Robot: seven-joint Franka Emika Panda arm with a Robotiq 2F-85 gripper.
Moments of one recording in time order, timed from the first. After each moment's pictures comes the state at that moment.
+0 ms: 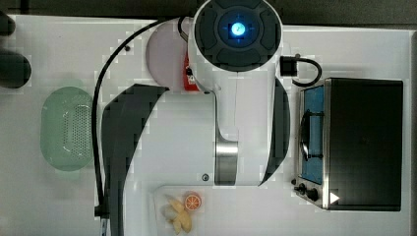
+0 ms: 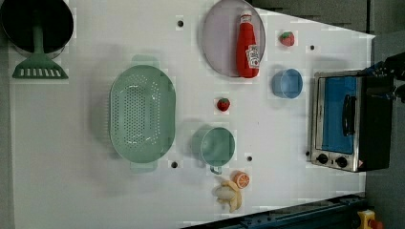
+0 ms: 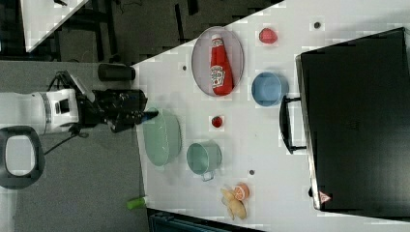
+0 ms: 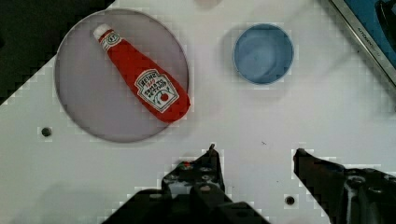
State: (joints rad) arm -0.02 0.03 0.02 -1.74 -0.02 0.19 -0.05
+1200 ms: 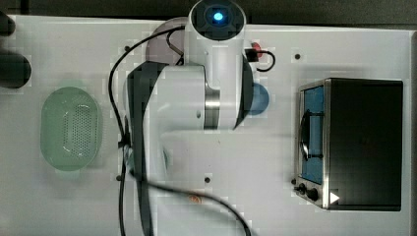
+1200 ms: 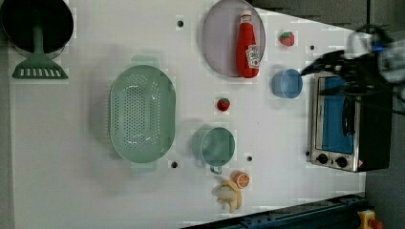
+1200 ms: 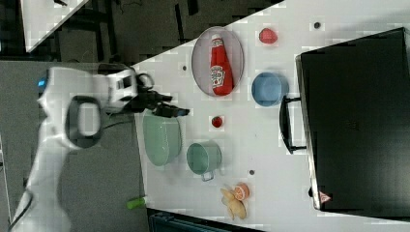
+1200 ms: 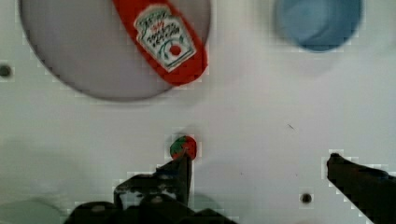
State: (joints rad) arm -0.10 0.28 0.14 -1.78 0.03 0.33 -0.20
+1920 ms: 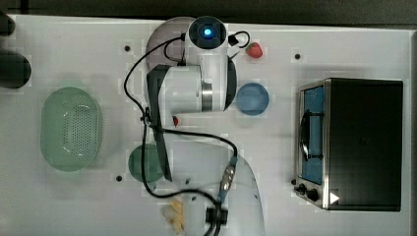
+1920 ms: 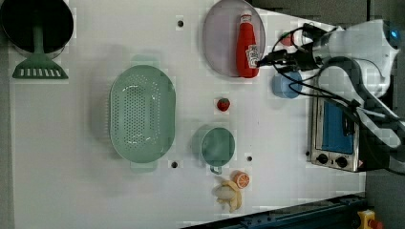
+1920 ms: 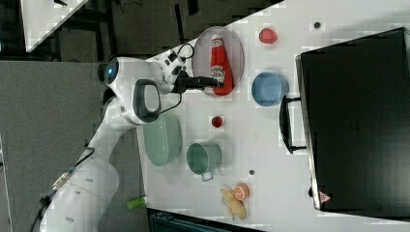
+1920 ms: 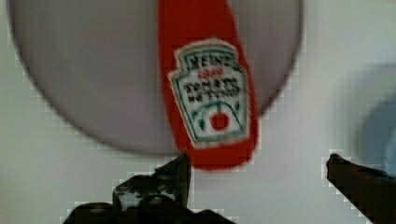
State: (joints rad) arm -0.08 0.60 0.14 -1.72 -0.07 0.66 -0.59
